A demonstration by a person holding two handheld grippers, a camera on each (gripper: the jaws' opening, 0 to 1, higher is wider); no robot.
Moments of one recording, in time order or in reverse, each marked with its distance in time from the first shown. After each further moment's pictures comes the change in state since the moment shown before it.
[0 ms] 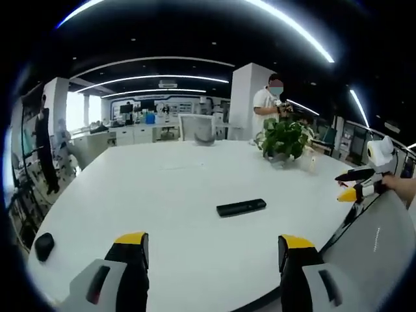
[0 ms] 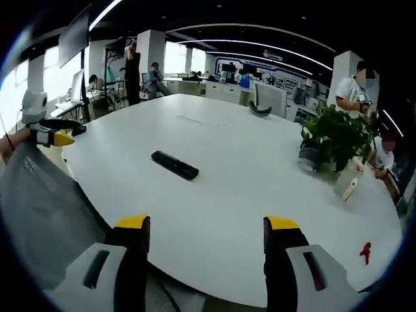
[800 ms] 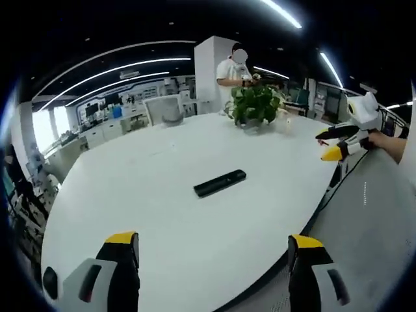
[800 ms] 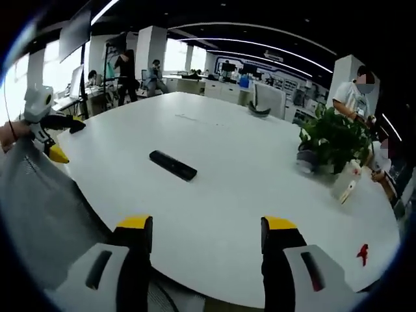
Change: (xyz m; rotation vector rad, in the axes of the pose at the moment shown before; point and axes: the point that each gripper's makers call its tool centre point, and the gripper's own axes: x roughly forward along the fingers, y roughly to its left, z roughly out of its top) left arm 0.016 -0.027 -0.021 0.205 0.197 -0.160; right arm 0.000 -0.005 0.004 0.021 -0.014 -0.007
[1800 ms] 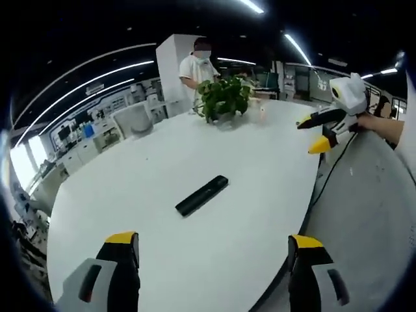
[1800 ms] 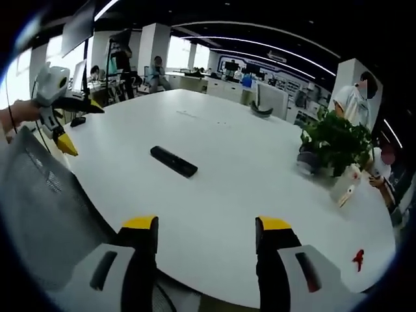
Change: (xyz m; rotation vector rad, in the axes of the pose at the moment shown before) left arm 0.032 -0.017 0.035 0.180 0.004 -0.136; right arm 0.003 0.001 -0.003 -0.072 0.028 0.001
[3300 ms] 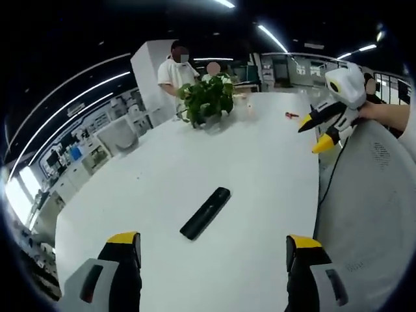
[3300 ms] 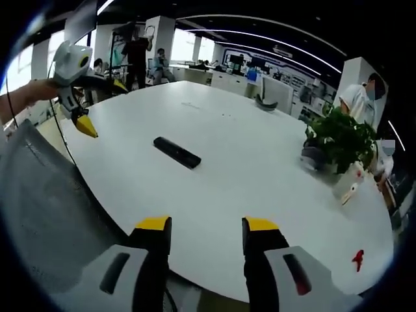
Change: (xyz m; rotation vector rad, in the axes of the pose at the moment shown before) left arm 0.032 0.016 0.033 0.190 0.037 -0.045; right arm 0.002 0.001 -0.012 -0.016 0.055 0.024
